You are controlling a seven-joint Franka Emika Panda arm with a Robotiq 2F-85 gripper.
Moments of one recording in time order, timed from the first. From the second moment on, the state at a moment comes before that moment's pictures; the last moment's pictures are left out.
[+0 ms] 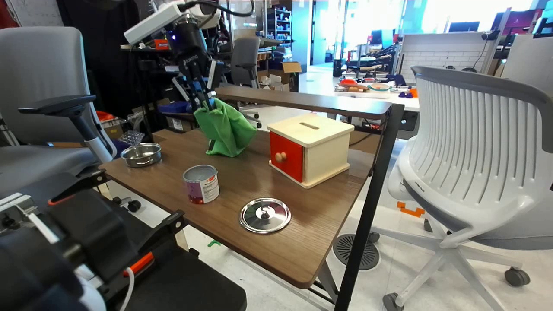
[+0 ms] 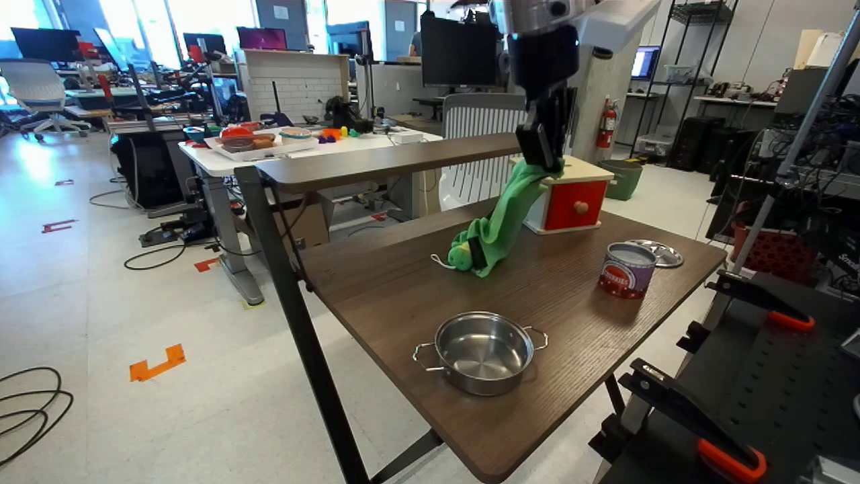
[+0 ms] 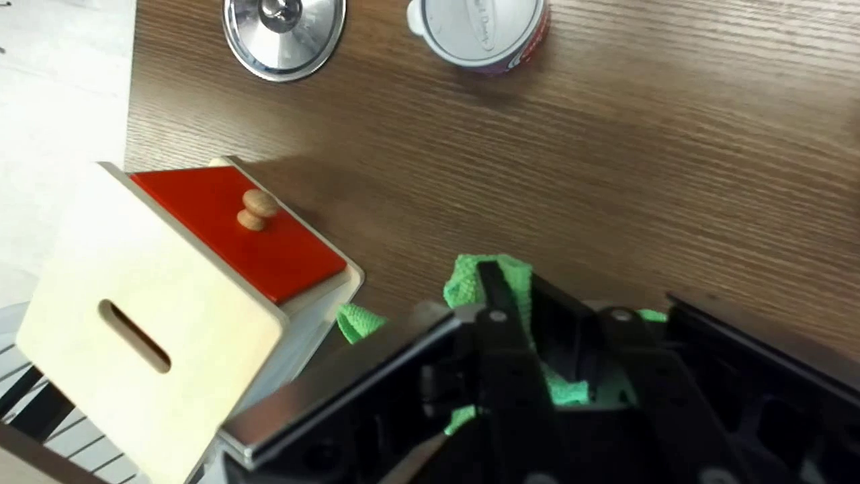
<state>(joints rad) 0.13 0.34 0.01 -2.06 -0.48 2.26 0.21</state>
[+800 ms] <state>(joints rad) 0.15 0.67 -0.02 -1.90 -0.48 2.30 0.23</state>
